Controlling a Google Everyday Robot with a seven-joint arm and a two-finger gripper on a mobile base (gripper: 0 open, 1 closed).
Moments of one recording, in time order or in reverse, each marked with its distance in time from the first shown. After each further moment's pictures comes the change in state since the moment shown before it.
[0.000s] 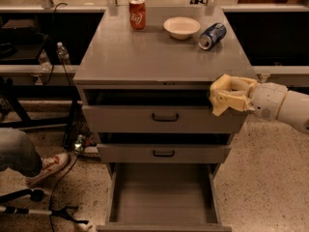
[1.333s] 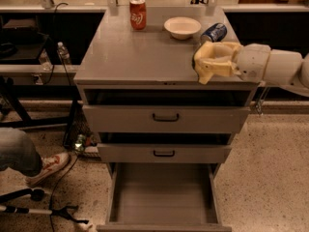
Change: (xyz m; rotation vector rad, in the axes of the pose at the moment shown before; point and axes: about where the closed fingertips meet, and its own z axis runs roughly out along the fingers) arm -0.079 -0.025 0.060 -0.132 -0.075 -0.182
